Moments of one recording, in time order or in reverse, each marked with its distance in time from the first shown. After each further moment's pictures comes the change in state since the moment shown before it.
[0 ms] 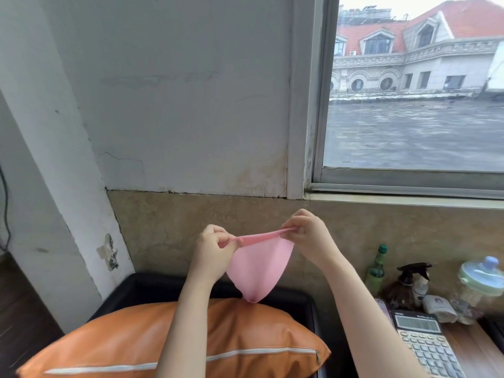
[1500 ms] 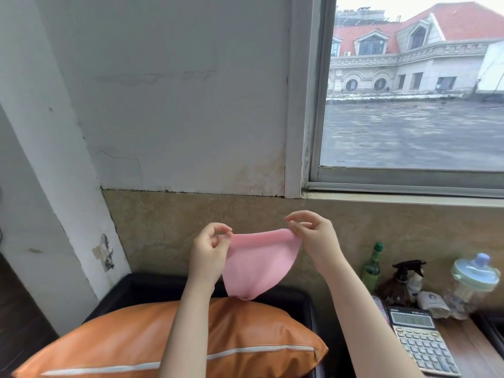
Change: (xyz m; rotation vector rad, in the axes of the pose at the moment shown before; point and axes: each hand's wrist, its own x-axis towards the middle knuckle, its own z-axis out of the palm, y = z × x) left_hand -0.010 -0.003 0.002 -0.338 0.088 -0.046; right_hand -0.015 -0.007 0.002 0.422 0.180 0.197
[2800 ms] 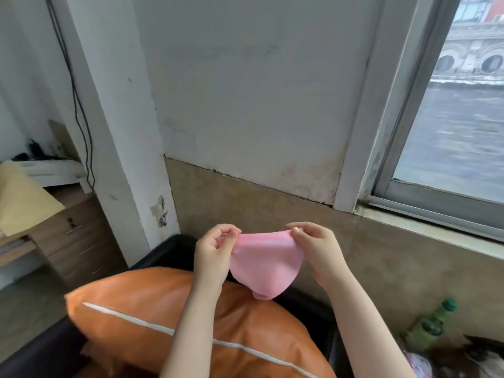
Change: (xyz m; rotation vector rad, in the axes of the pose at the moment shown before) left_hand 0.021 -0.008 0.024 0.048 0.365 -0.062; right_hand 0.075 0.023 0.026 0.028 -0.377 0.161
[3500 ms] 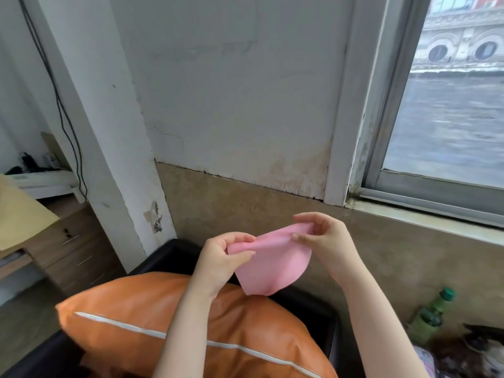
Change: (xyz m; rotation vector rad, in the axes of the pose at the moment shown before) left_hand -0.010 0.004 0.018 0.048 -0.346 -0.072; right_hand -0.001 0.001 -0.043 -0.022 -0.027 -0.125
